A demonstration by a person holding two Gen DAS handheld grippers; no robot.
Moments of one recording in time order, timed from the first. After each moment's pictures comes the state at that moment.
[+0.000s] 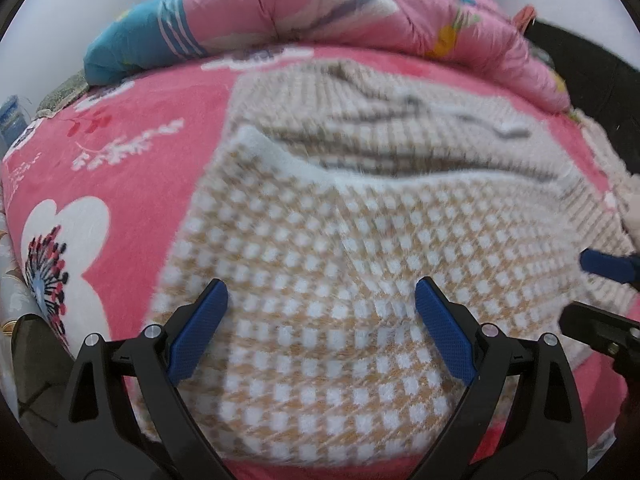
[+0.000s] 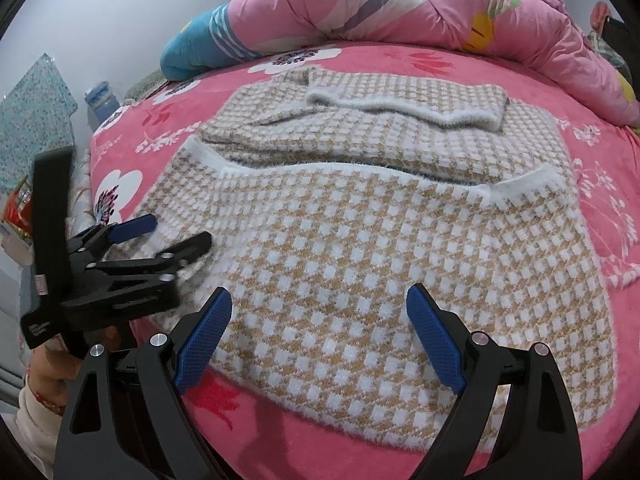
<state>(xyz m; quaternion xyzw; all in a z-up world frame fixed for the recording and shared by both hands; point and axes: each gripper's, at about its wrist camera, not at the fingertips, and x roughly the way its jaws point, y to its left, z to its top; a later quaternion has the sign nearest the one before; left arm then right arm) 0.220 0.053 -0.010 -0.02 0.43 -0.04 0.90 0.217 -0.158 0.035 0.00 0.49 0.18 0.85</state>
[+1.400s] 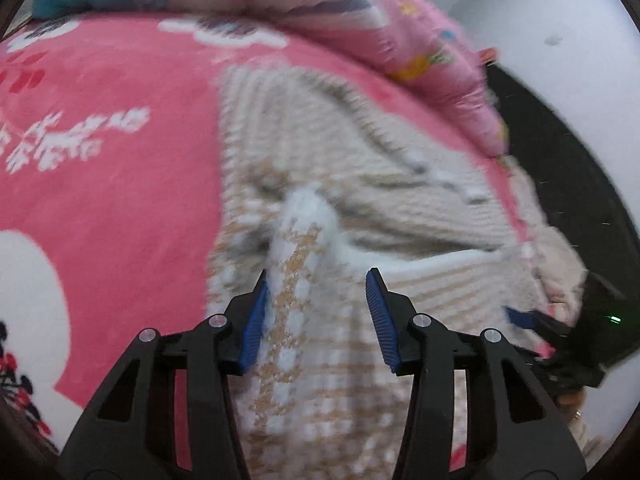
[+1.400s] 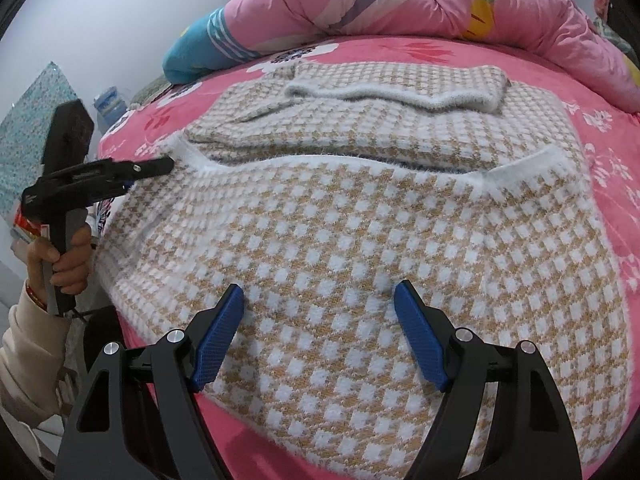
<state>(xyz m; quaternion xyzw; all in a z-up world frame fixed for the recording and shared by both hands) 0.302 0.132 -0.027 -0.17 0.50 -0.18 0.83 0.228 -0.187 0.013 0.03 0.49 0.20 0.85</state>
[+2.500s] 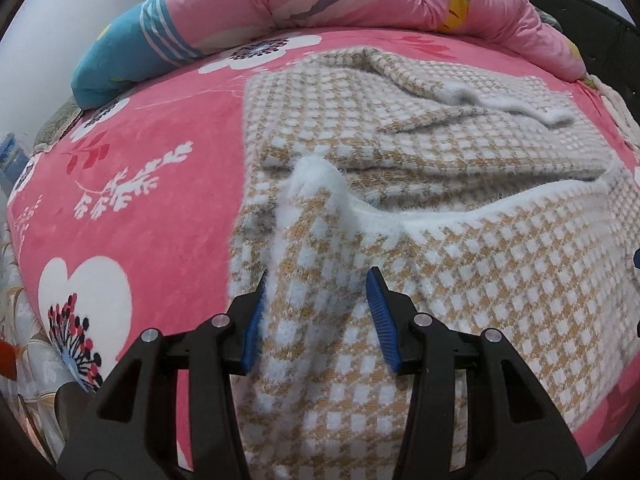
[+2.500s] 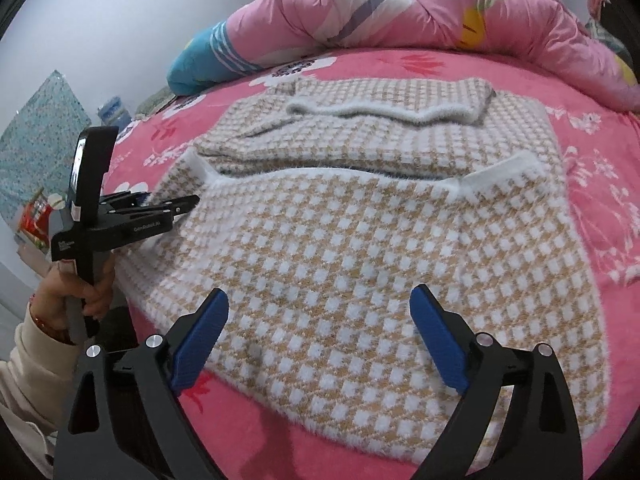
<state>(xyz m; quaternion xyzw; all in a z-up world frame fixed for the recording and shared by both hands) 0.280 0.058 -0.022 0.06 0.49 -0.03 0.87 0.204 -0.206 0.034 0.03 0.48 0.20 0.86</state>
